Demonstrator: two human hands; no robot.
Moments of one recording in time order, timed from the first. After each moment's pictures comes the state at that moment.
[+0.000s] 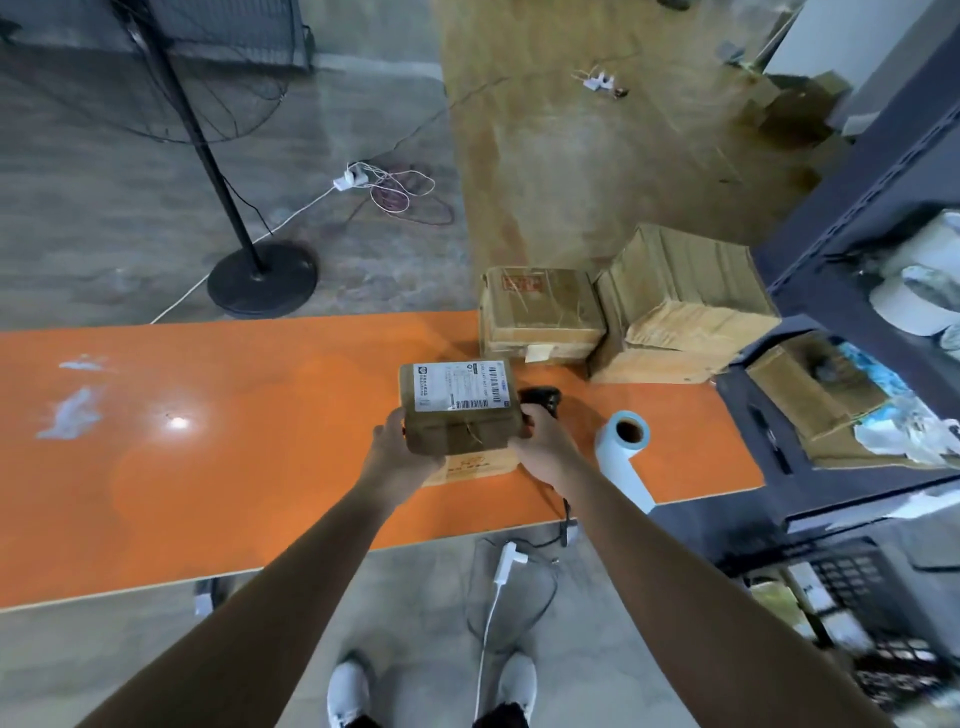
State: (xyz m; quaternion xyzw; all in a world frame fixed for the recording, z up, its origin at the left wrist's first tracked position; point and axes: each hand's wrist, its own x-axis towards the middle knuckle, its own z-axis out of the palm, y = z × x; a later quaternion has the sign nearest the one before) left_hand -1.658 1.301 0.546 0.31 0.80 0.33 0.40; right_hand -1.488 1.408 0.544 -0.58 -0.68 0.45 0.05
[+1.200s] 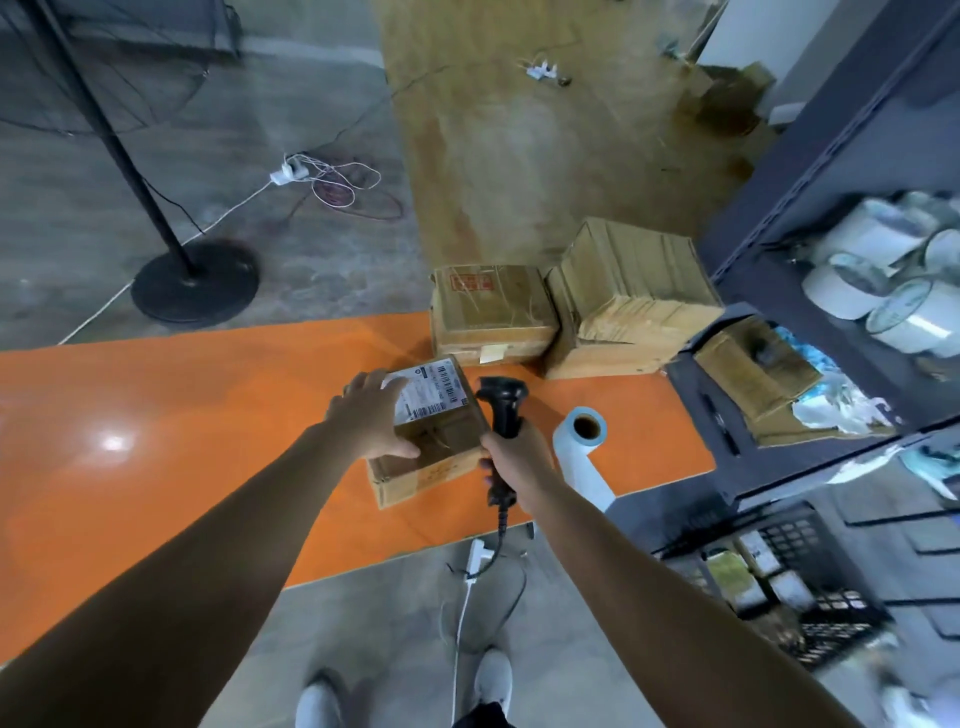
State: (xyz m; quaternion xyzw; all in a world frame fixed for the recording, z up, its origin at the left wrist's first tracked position) left_hand -1.681 1.384 0.552 0.61 0.75 -0.06 0.26; right_hand -1.478 1.410 0.531 -0.65 -0.46 0.57 0.19
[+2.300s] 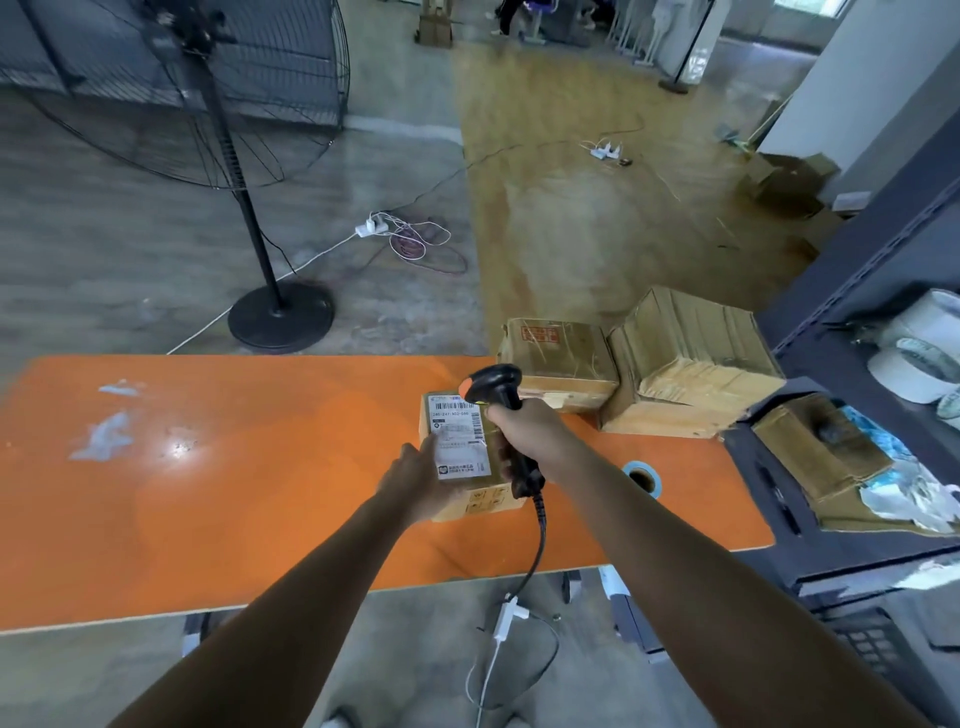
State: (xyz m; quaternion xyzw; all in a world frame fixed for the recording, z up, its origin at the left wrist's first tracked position) left_hand -1.679 1.312 0.553 0.47 0.80 0.14 0.36; right_hand -1.554 1.409 0.628 -0.56 -0.59 0.57 0.08
